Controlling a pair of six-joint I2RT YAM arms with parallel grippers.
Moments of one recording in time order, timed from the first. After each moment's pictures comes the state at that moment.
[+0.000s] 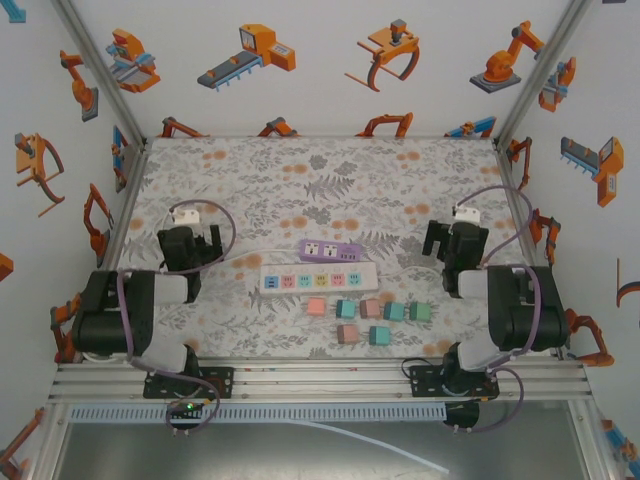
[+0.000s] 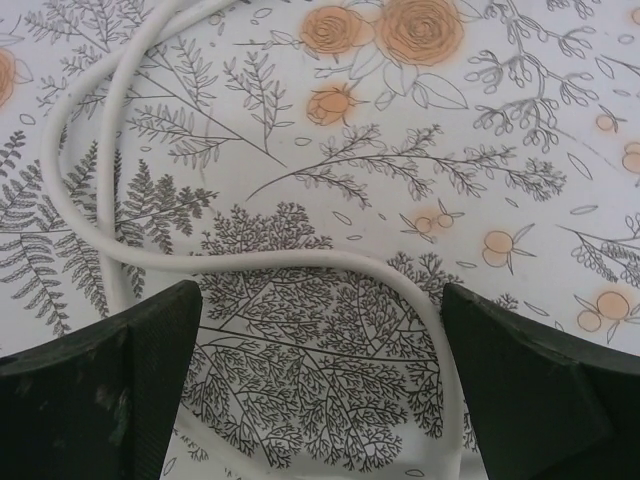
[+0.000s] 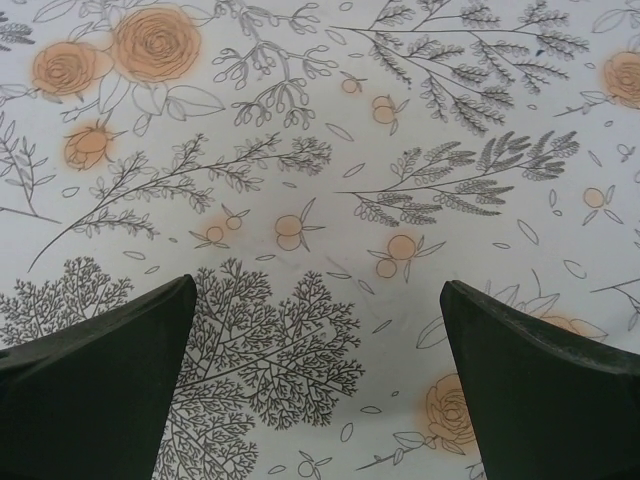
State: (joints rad) left arm -0.05 1.54 0.37 0.72 -0.18 -0.02; right arm -0.01 1.54 0.37 0.69 0.16 0.04
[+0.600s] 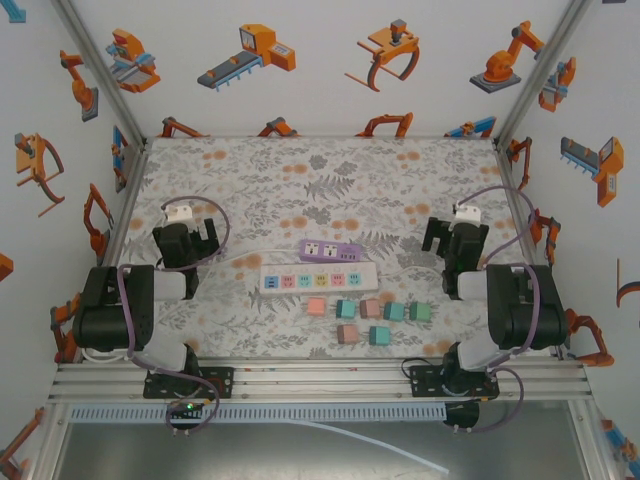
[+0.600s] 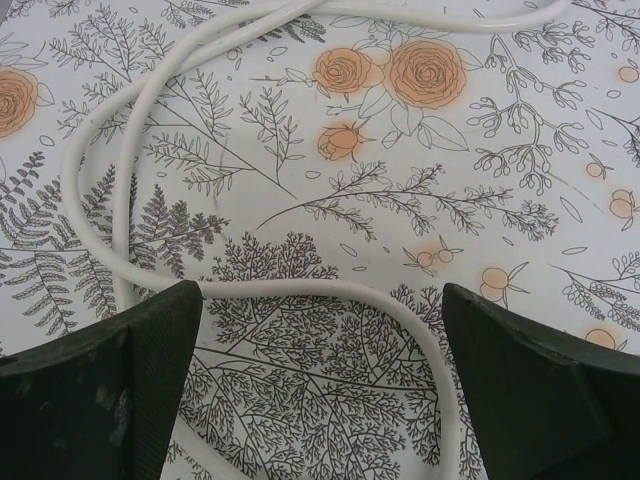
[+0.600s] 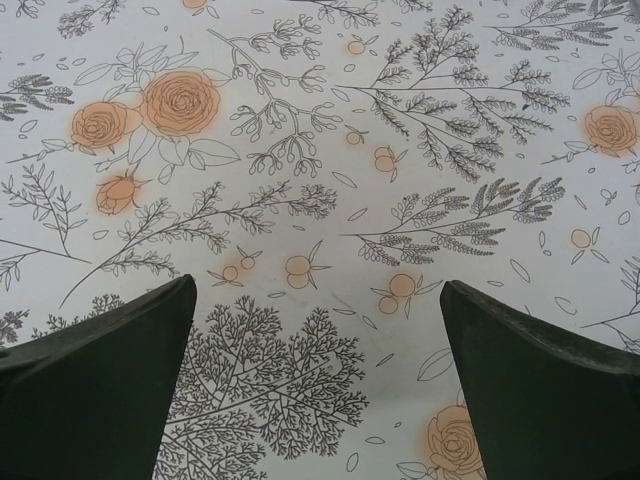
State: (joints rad) left arm -0.04 1.54 0.38 0.75 -0.18 -0.04; right arm -0.01 1.54 0.37 0.77 0.16 0.04
